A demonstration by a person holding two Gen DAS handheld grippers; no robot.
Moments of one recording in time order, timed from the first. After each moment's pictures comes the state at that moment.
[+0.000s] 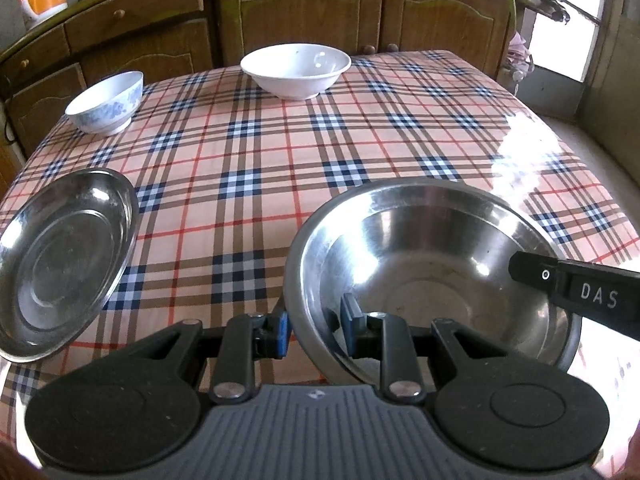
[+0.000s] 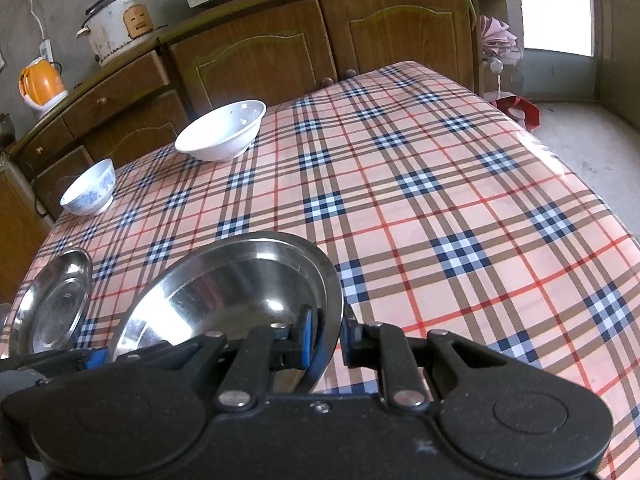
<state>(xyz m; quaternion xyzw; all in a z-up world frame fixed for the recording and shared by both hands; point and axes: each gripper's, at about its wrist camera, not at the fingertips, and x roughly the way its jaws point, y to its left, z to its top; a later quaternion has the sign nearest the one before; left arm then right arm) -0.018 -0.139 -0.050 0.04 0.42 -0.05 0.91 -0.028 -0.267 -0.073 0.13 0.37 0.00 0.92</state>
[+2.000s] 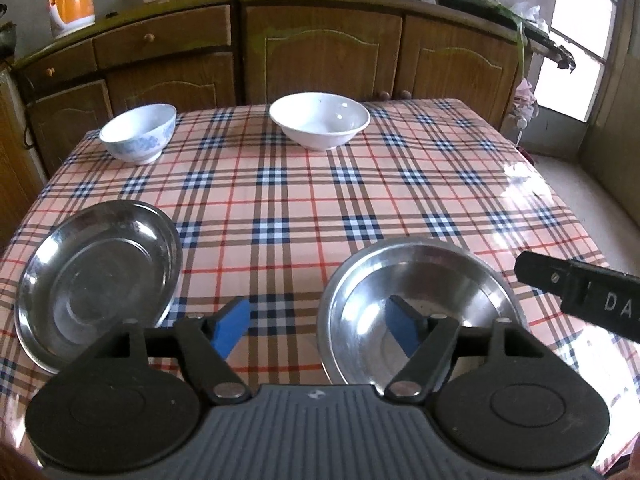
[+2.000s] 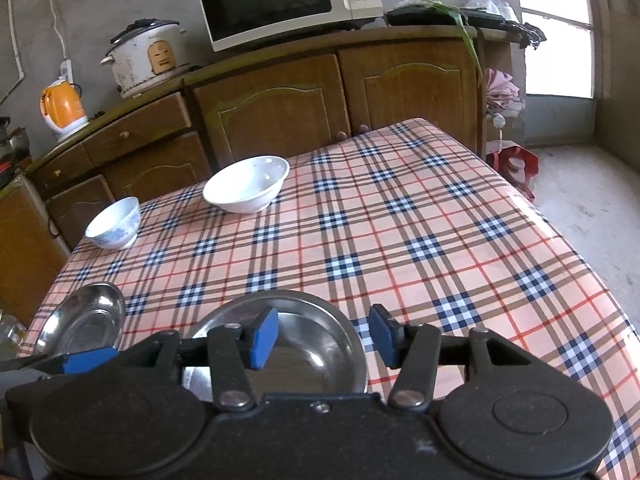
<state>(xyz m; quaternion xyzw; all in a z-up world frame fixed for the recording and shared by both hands) -0.029 -0.118 -0.003 0.00 0.38 -0.04 0.92 -0.050 -0.253 -0.016 0.11 0.31 0.00 0.94</state>
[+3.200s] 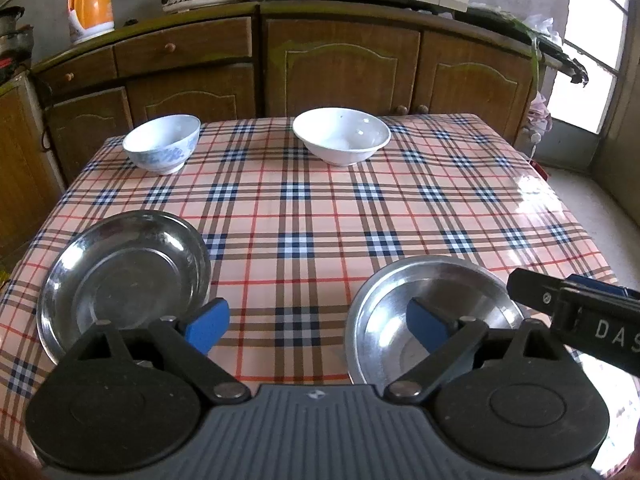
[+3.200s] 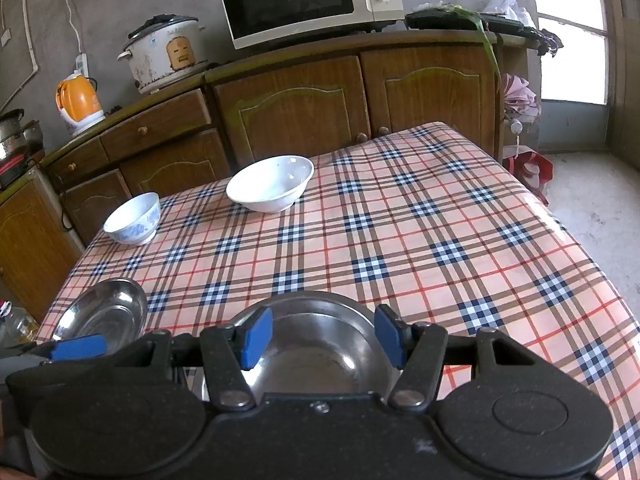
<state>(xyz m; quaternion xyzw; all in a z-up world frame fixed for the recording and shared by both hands) -0.030 -0.108 0.007 0.00 0.37 -0.01 0.93 -0.050 -0.236 -0.011 0.10 0.31 0.02 0.94</state>
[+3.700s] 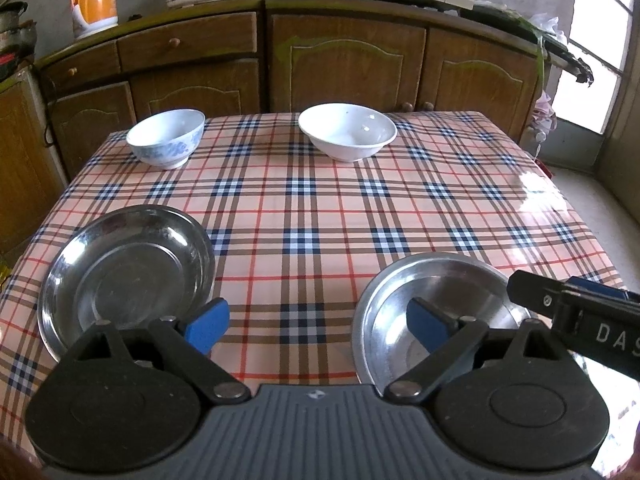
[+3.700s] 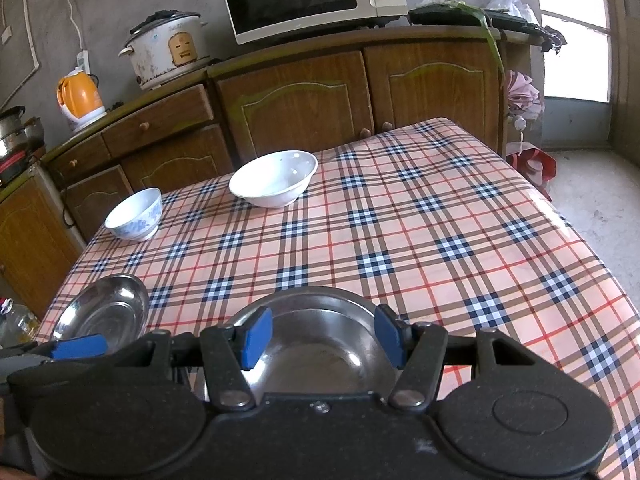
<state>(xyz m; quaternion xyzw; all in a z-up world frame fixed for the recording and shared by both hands) -0.029 -0.104 0.003 0.00 0.37 -0.01 0.93 -0.046 -0.233 -0.015 0.10 0.32 0.02 0.94</state>
